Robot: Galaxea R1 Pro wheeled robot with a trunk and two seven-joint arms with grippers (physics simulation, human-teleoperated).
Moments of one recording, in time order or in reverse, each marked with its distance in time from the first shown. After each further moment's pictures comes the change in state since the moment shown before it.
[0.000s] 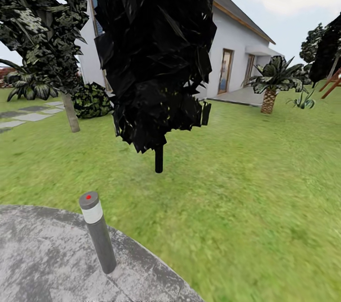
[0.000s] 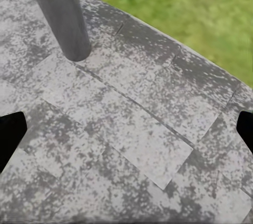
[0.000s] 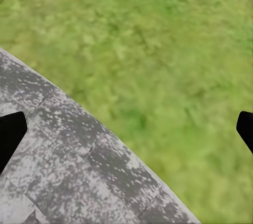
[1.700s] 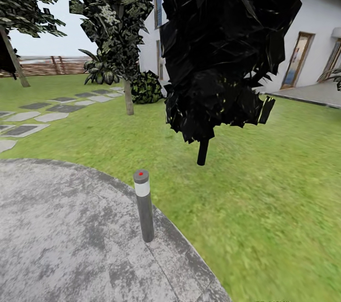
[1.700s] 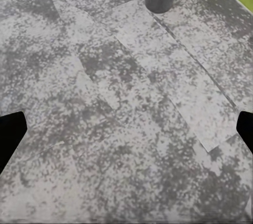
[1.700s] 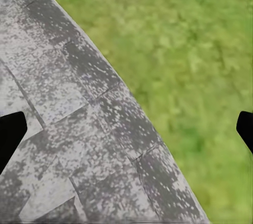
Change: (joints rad) left arm 0.000 0.000 0.000 0.000 0.000 0.000 0.000; right arm 0.000 0.000 0.004 0.001 0.001 0.000 0.000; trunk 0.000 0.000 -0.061
